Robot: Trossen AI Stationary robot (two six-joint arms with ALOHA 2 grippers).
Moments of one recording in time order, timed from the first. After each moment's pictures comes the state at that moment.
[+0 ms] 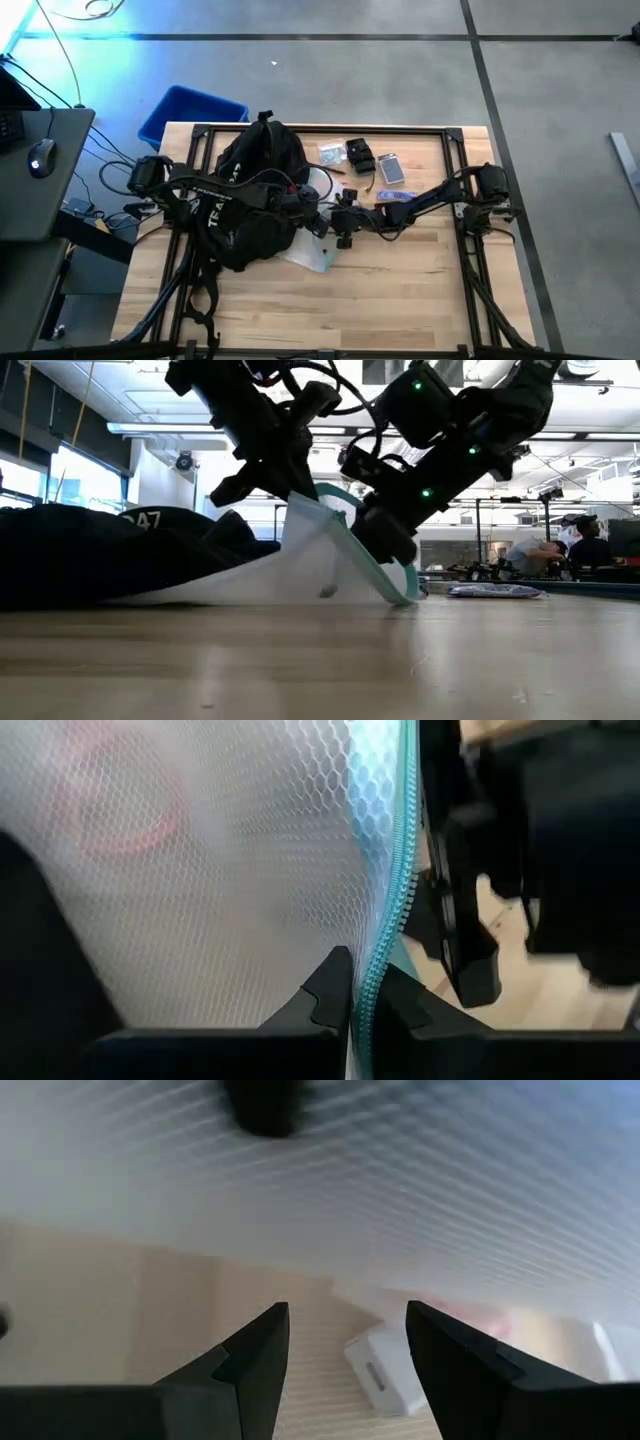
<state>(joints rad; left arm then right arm) -0.07 1.69 1.12 -0.34 -0.14 -1.01 0.07 1.87 0.85 0.35 0.37 -0.13</state>
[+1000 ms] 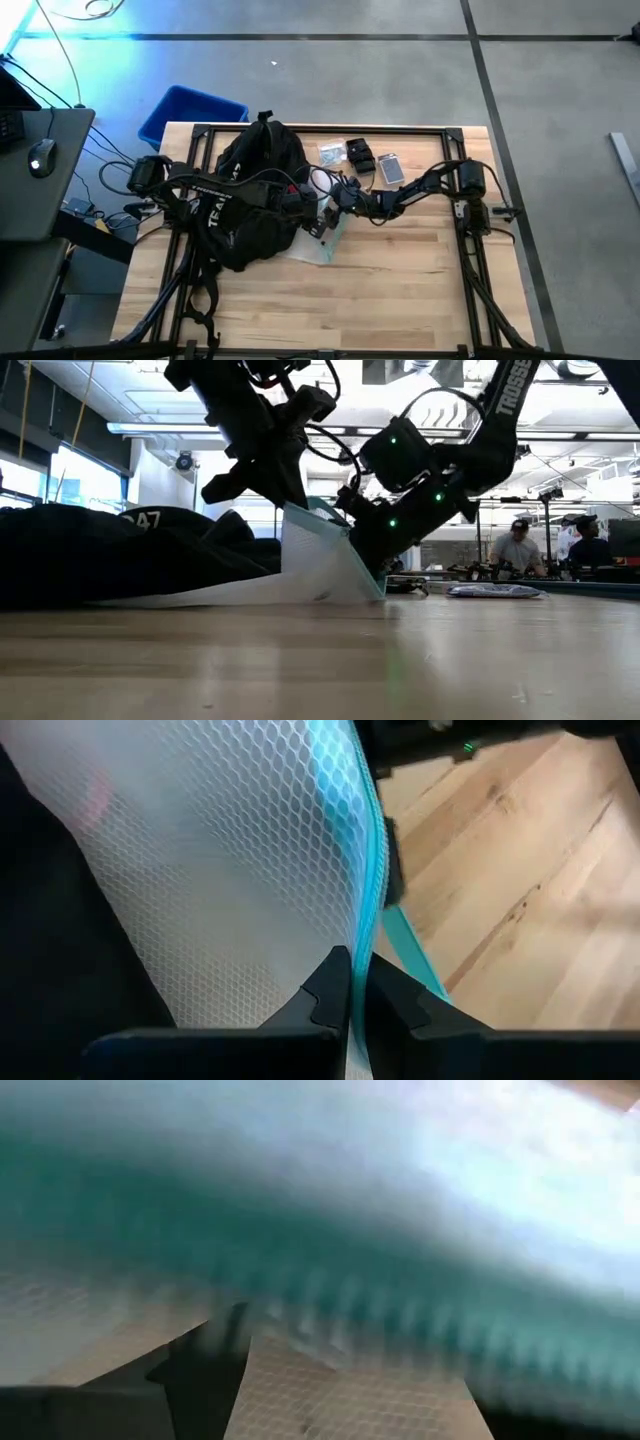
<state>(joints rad) -0.07 1.68 1.14 -0.41 -0.11 -0.99 -0.08 2.02 0.85 0.57 0.33 0.30</state>
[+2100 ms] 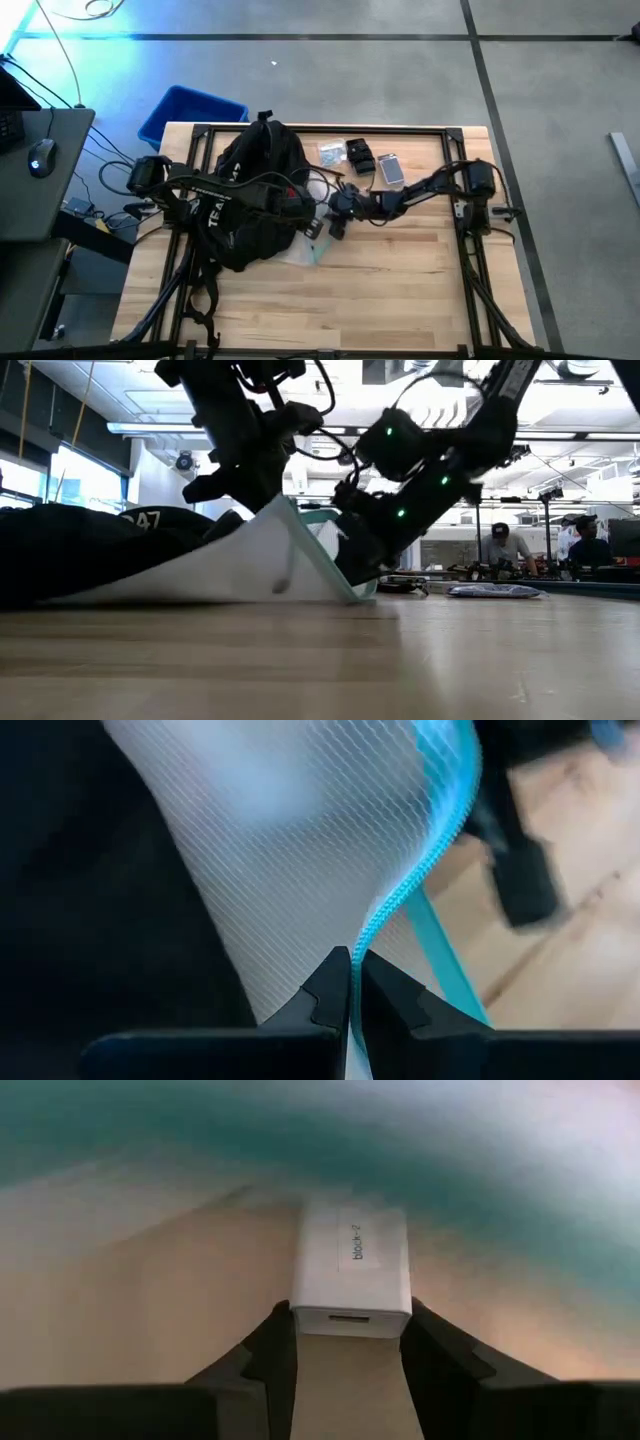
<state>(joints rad) -0.07 1.68 1.14 -0.53 -0.18 -1.03 -0.03 1.93 0.88 0.27 0.16 0.23</state>
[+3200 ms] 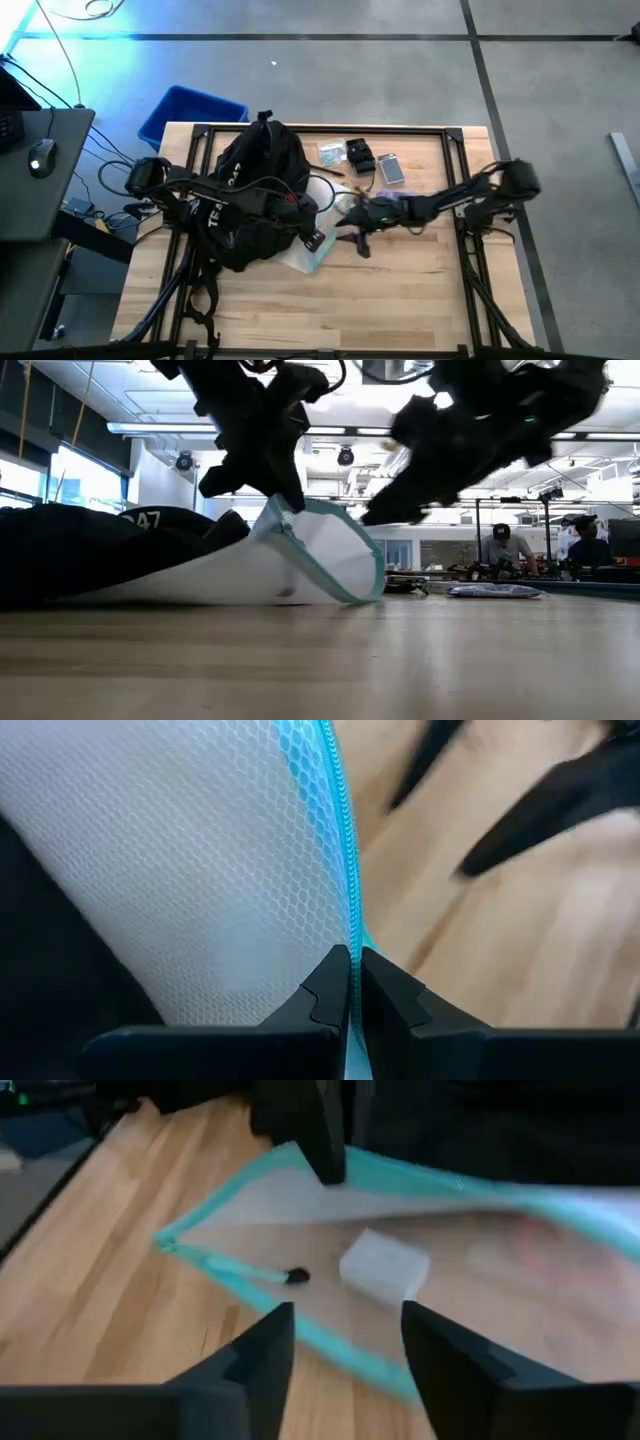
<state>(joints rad) -0.13 1.67 1.14 -0.42 -0.10 -0.89 0.08 1.66 0.68 0.45 -0.08 0.10</state>
